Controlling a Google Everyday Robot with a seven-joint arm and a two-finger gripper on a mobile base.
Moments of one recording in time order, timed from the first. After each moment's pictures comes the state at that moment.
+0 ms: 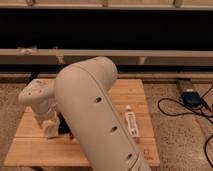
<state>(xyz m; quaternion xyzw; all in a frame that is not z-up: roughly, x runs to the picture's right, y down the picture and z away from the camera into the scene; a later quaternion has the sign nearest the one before) -0.317 0.200 0.805 -0.31 0.21 0.55 0.74</state>
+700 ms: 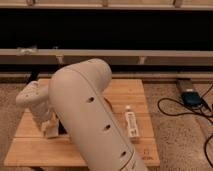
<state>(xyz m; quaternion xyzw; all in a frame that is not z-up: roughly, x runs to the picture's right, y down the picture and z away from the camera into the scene) -0.323 0.211 0.812 -0.32 0.23 0.53 0.75</state>
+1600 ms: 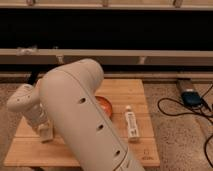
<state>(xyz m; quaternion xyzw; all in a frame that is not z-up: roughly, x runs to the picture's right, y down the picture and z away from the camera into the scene) -0.345 0.226 0.796 -0.31 0.22 0.48 0.79</state>
